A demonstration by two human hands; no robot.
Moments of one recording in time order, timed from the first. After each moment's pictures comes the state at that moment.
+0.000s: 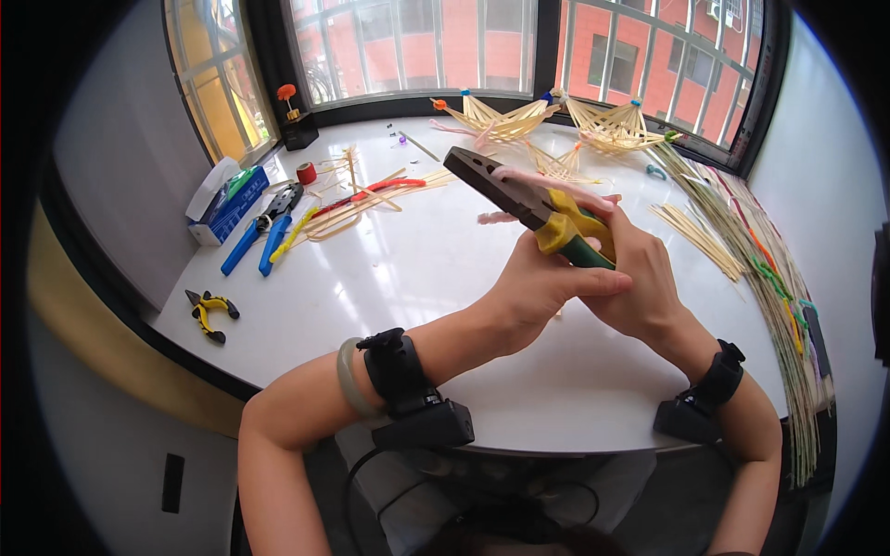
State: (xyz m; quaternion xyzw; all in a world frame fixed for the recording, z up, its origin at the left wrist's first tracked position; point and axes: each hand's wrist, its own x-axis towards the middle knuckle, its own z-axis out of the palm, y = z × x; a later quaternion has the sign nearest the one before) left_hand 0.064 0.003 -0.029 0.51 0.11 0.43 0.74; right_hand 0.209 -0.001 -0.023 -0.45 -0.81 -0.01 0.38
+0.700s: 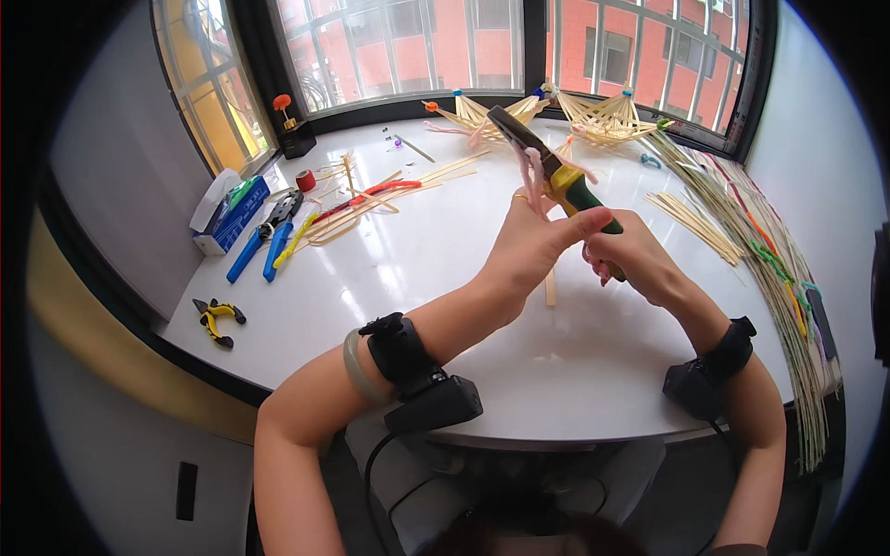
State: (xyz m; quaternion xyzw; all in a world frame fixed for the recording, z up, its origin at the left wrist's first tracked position) left_hand 0.068 0.031 -0.031 0.60 0.32 0.48 0.56; right_hand 0.227 0.014 -0.012 -0.52 -0.67 0.44 0.31
